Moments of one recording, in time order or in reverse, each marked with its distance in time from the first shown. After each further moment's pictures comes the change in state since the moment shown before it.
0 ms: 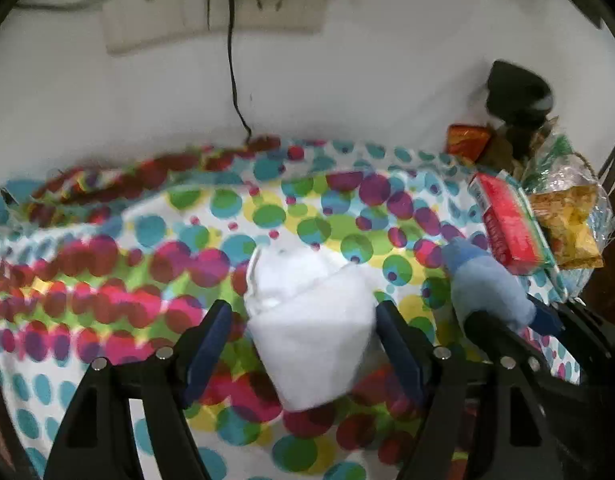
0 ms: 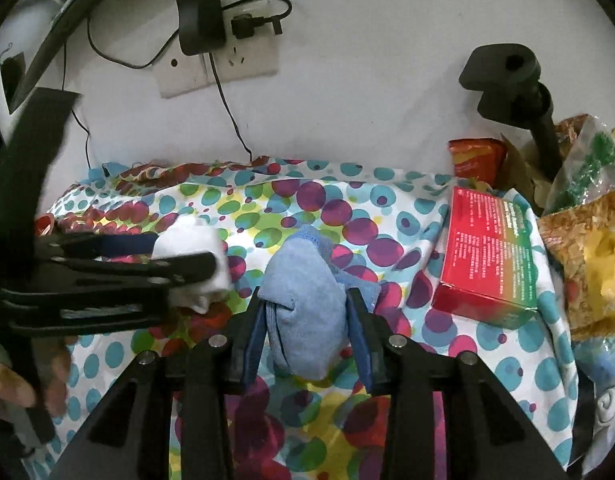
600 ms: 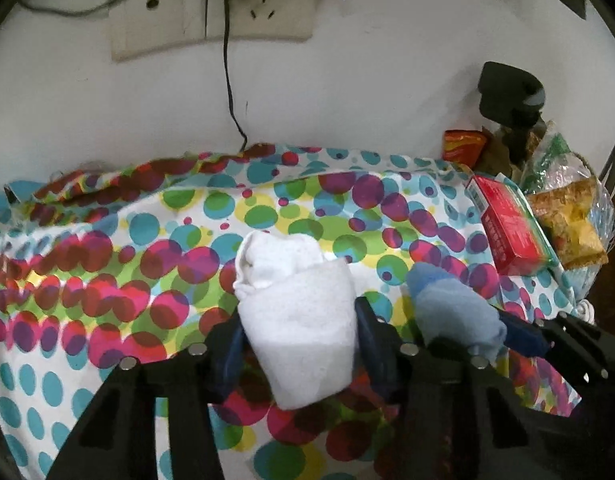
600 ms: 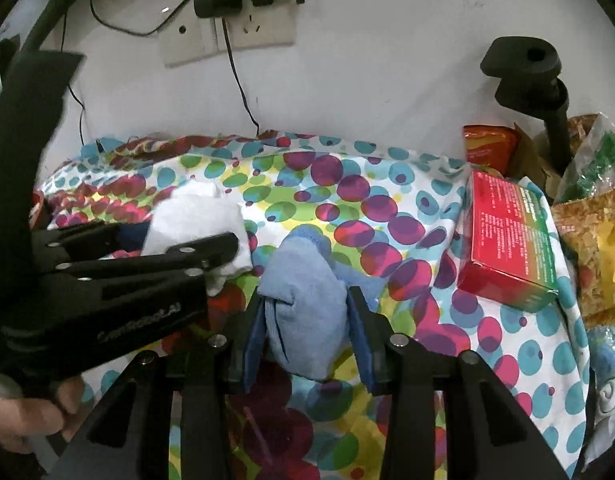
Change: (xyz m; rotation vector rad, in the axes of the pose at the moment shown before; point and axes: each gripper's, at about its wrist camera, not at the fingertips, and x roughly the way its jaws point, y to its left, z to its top) left arm -0.007 -0.011 -0.020 0.023 -0.130 0.024; right arm 0.013 0.019 -0.007 -0.037 0.057 -0.047
